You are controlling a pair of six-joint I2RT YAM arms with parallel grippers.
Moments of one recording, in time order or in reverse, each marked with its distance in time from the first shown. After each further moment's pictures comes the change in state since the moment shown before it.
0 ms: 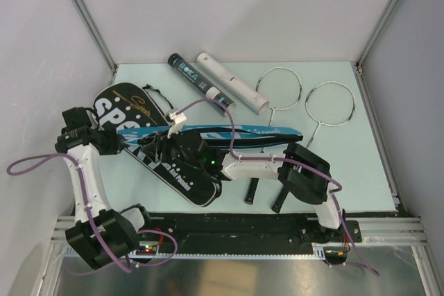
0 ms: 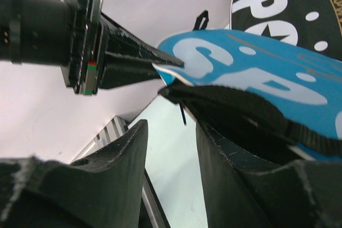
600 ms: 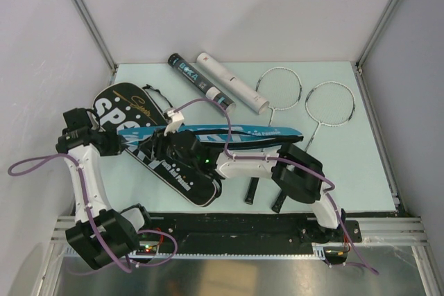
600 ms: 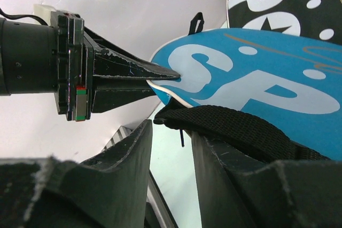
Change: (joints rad) left arm 0.000 -0.006 -0.015 0.000 0.004 -0.008; right arm 0.002 0.071 0.103 -0.045 0.046 0.089
